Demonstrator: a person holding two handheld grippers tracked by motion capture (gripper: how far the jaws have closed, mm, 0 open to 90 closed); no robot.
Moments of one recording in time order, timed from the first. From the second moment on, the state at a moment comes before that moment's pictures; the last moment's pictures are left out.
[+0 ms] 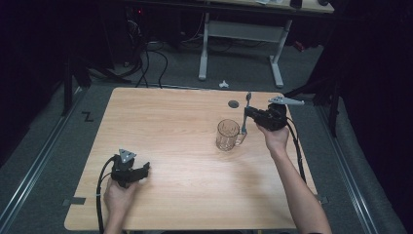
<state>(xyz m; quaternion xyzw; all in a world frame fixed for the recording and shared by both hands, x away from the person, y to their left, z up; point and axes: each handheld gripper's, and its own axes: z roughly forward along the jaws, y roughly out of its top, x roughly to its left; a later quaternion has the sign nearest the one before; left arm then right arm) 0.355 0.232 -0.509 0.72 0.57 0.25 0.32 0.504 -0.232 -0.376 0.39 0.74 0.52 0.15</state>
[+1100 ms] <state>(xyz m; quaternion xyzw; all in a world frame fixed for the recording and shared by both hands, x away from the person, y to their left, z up) 0.355 0.232 -0.509 0.72 0.57 0.25 0.32 0.495 -0.234 -0.393 0.39 0.75 0.50 0.15</state>
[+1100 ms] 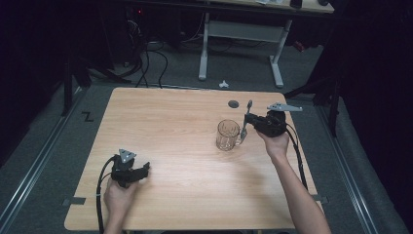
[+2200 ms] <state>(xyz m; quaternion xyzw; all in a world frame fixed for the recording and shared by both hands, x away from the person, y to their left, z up) 0.355 0.232 -0.509 0.72 0.57 0.25 0.32 0.500 -0.222 -0.413 0.39 0.77 0.48 0.15</state>
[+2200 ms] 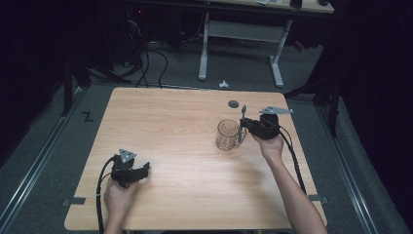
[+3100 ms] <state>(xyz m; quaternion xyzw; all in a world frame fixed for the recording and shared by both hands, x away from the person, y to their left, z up) 0.355 0.232 -0.509 0.72 0.57 0.25 0.32 0.493 -0.234 -0.418 0.41 0.78 0.46 0.14</state>
